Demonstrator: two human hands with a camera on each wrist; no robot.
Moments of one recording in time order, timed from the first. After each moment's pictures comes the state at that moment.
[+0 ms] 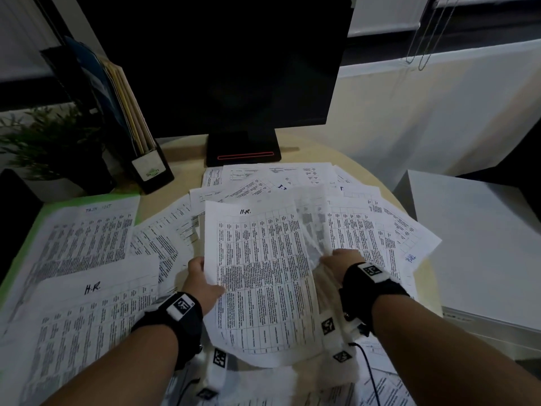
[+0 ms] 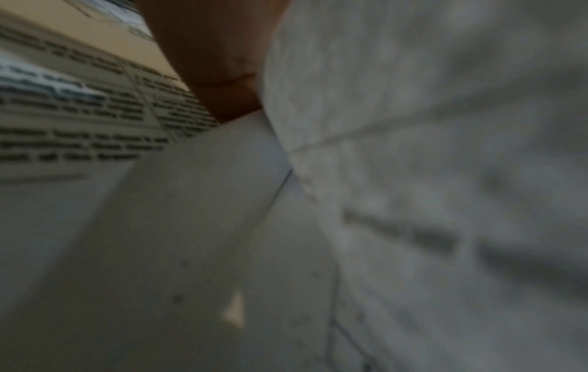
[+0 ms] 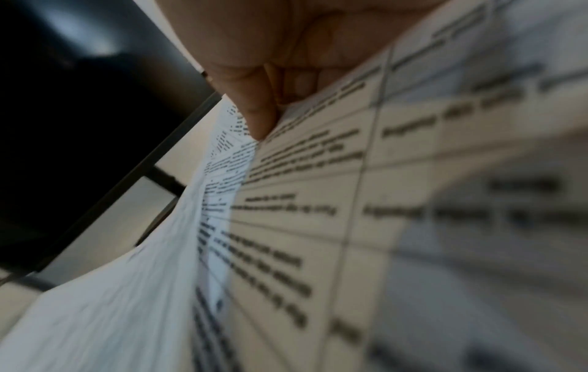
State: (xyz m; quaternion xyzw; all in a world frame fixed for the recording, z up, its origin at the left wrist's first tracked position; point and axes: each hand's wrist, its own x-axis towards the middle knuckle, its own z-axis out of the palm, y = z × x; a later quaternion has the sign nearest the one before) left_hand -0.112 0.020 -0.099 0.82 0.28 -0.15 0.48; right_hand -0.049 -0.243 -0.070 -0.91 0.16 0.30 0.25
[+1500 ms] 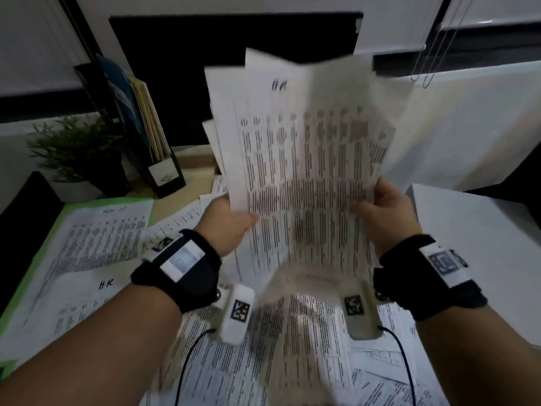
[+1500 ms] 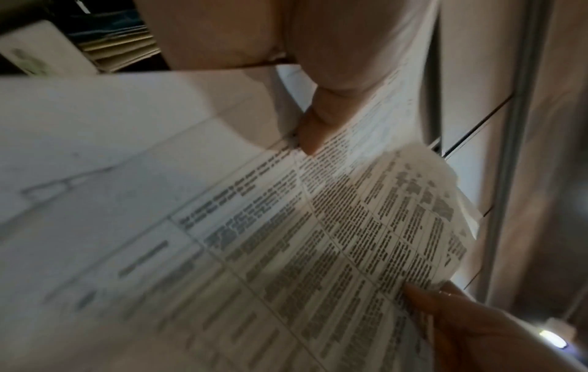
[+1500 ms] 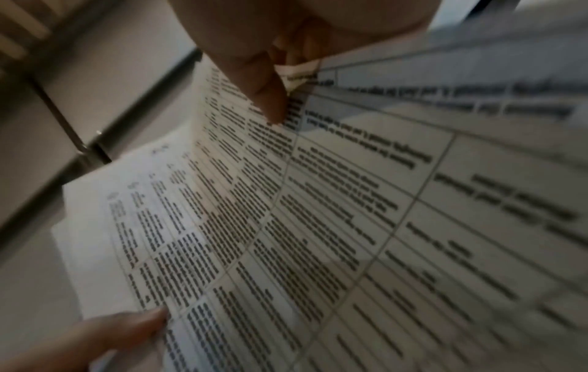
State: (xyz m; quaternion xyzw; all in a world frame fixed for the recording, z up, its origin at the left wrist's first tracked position) left_hand -0.082 -0.024 0.044 0.79 0.08 -0.02 0.61; right_hand -0.059 -0.257 0.045 -0.77 0.01 -0.04 0.64
